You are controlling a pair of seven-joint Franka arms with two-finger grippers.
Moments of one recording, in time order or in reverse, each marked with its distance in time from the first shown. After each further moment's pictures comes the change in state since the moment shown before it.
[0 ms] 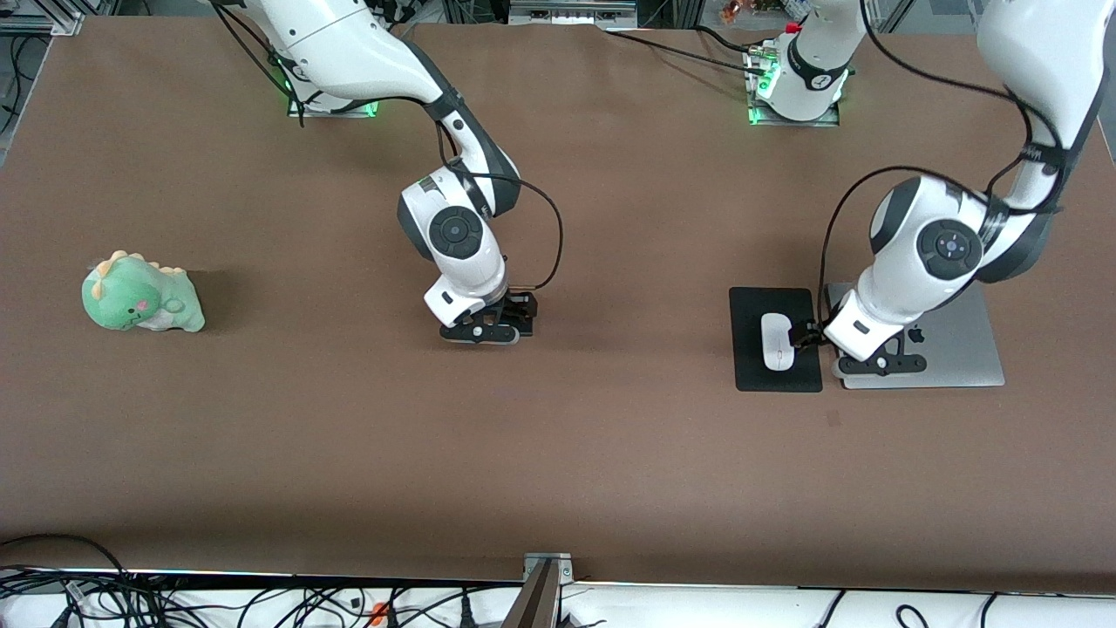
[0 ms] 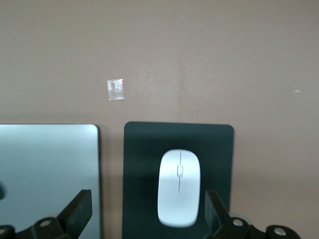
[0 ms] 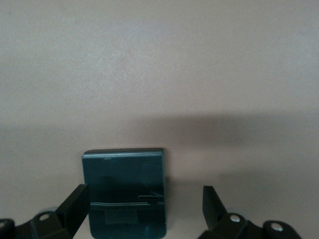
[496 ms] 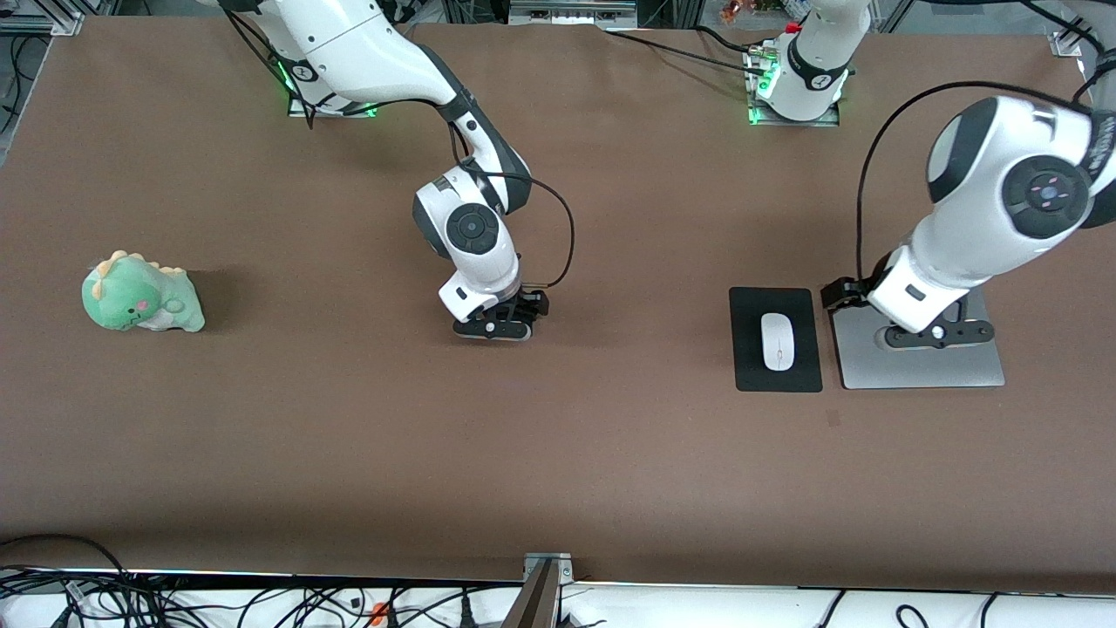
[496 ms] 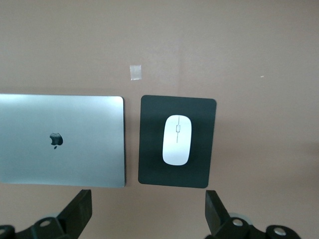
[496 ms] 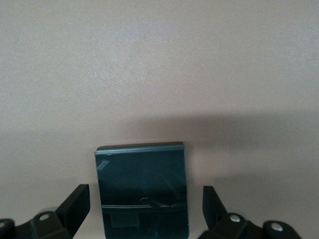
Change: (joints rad) left arm 0.059 -0.096 -0.102 0.258 -0.141 -0.442 0.091; right arm 0.027 0.036 -0.001 0.018 -0.010 0.025 0.051
